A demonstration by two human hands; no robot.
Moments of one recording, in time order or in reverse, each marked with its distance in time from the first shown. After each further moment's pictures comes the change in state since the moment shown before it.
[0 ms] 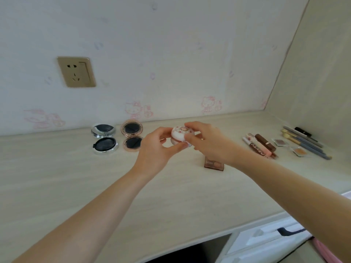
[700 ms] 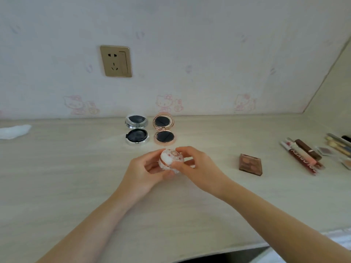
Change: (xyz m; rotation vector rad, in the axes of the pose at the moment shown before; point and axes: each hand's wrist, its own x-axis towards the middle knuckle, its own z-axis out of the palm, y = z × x) left_hand -0.067 -0.058 -0.090 -0.263 -0.044 -0.166; right_hand -0.003 -0.024 0.121 0.324 -0.129 0.008
